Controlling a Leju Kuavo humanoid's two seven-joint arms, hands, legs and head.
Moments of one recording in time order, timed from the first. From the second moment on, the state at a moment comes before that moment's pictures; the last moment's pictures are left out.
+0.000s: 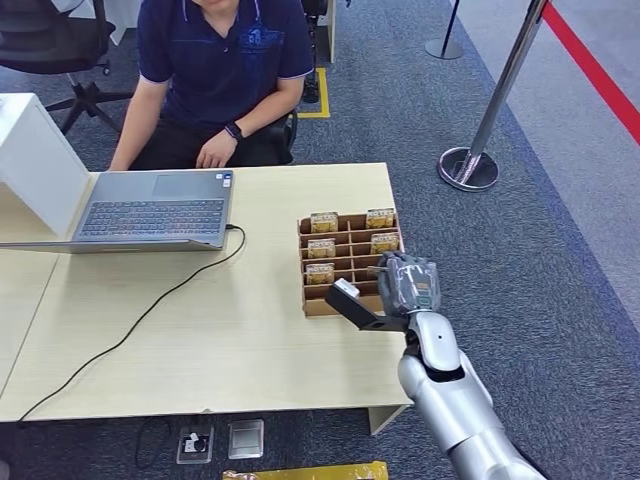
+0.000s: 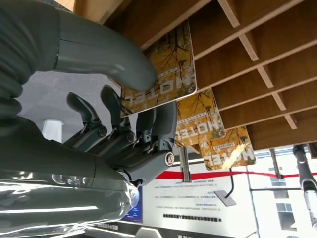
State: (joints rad) left arm -0.09 -0.15 1.08 -0.21 -1.30 0.06 0.03; right arm -0.28 0.07 0.26 -1.15 1.34 -0.39 0.18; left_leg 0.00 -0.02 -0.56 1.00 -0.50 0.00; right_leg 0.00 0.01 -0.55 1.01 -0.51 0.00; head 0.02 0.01
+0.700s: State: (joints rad) left arm -0.09 -0.15 1.09 -0.21 -1.28 0.08 0.01; right arm -0.29 0.08 0.25 -1.34 1.28 -0.49 0.09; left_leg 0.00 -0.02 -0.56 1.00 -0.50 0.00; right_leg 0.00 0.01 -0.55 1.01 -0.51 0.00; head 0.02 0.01
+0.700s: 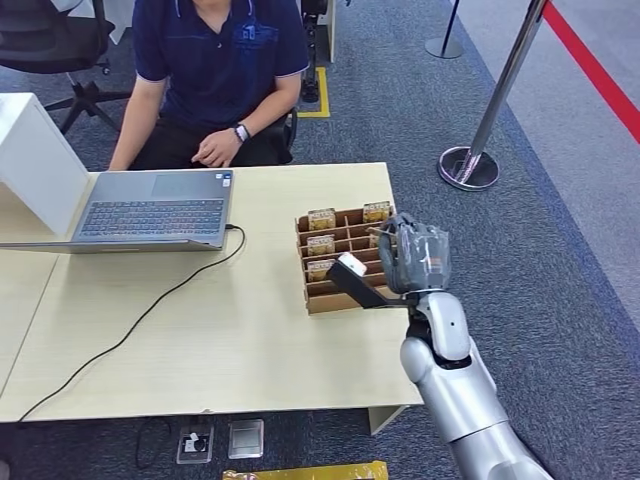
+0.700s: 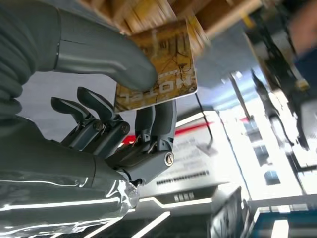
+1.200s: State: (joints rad) left arm -0.10 -0.15 1.09 -0.21 -1.31 0.09 0.00; right arm -0.63 0.18 0.30 -1.12 1.03 -0.57 -0.06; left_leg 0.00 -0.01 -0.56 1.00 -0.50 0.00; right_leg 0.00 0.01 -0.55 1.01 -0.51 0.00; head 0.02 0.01
